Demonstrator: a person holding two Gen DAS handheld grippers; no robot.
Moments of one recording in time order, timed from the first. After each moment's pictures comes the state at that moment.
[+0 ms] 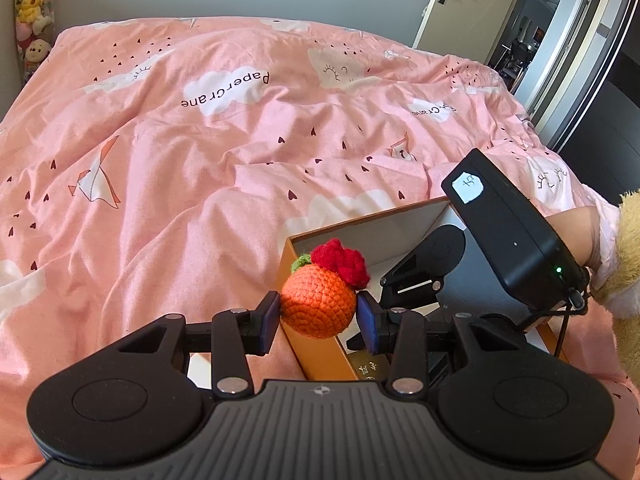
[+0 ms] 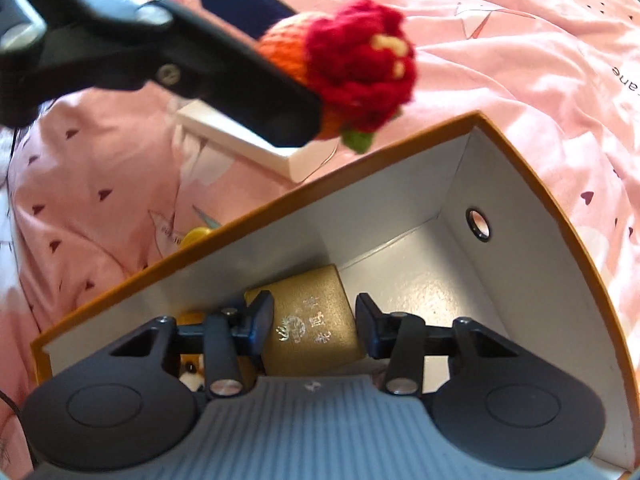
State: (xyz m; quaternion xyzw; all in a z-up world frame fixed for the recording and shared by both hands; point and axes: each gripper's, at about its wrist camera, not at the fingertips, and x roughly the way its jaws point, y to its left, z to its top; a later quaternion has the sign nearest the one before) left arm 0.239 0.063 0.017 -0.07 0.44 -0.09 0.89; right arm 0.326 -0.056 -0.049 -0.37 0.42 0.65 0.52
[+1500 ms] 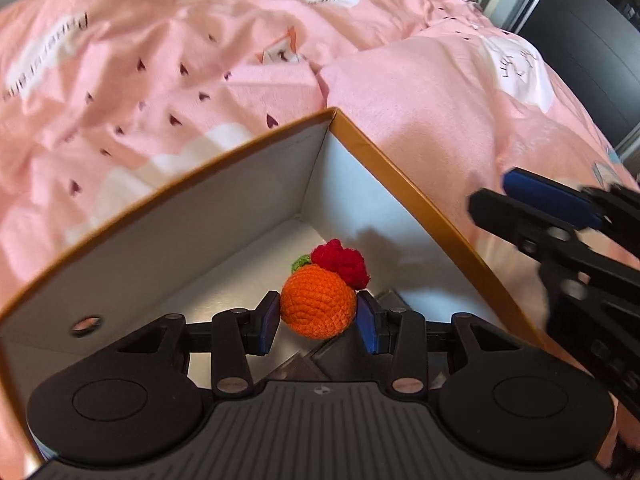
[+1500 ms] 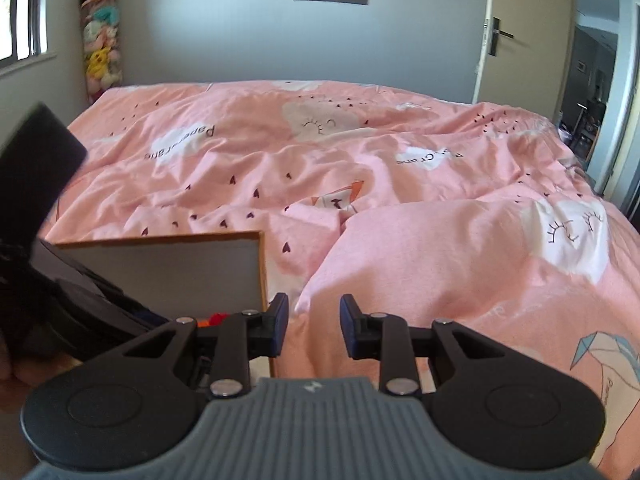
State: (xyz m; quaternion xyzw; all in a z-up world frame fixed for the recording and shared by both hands) left arm 0.343 -0.093 -0.073 0.00 0.54 -0.20 0.82; right arm 0.306 -0.223 -0.006 -0.07 0.30 0.16 0.94
